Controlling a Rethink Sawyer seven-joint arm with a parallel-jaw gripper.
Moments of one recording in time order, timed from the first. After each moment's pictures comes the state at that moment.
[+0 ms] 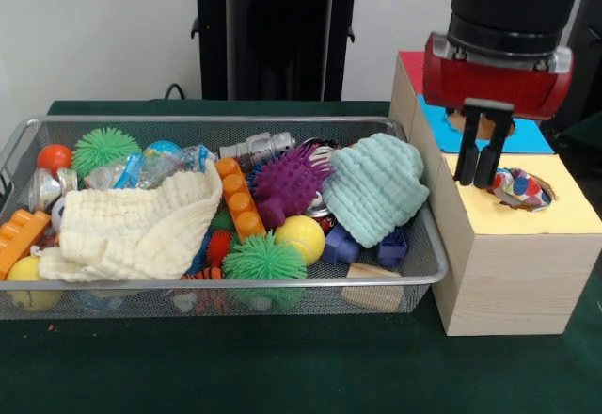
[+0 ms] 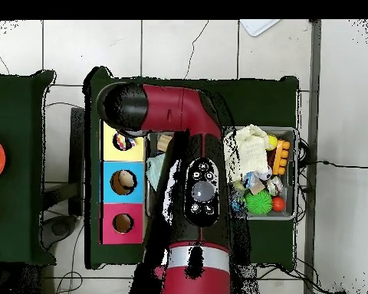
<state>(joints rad) -0.01 -0.50 -0.08 1.13 0.05 0.87 1.92</state>
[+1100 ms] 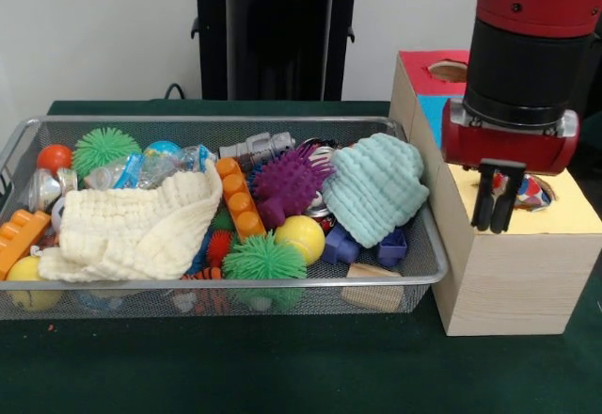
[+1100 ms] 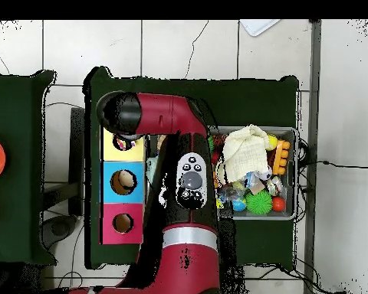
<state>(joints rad) 0.00 -0.42 -0.05 1.13 0.07 0.79 1.92</state>
